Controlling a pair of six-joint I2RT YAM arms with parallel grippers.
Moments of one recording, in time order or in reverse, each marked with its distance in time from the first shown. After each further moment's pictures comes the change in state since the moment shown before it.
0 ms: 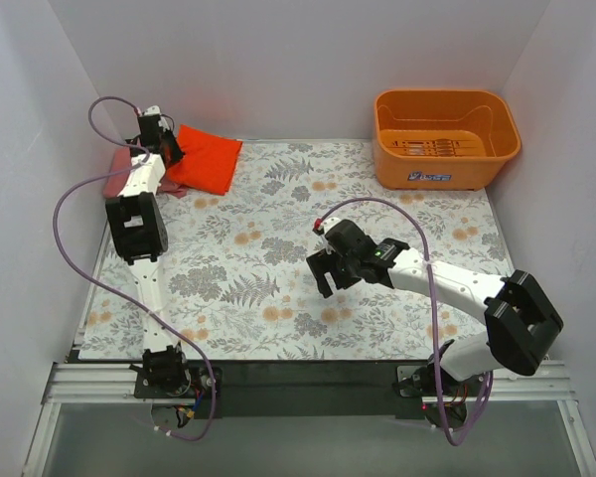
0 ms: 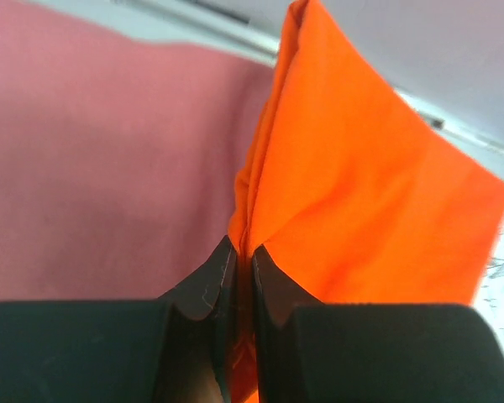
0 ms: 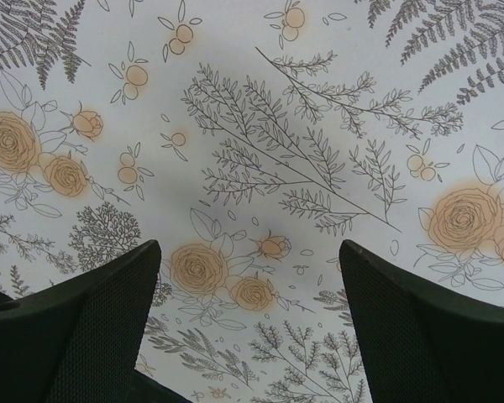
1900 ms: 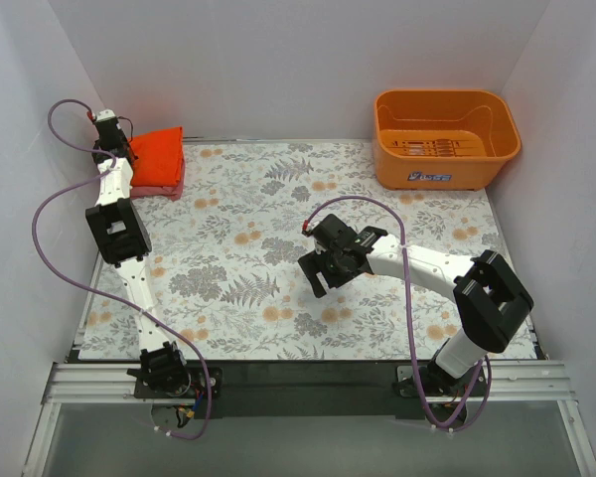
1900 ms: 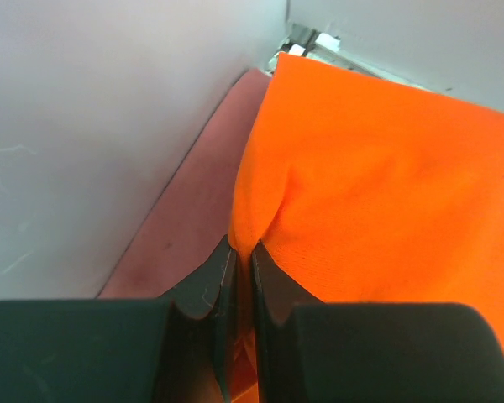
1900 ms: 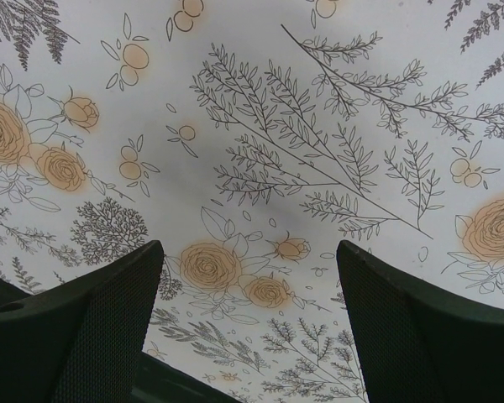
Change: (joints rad) left arm 0.192 0.129 0.243 -0.050 -0.213 0.183; right arm 0.000 0.193 0.161 -0.143 -0.070 0.000
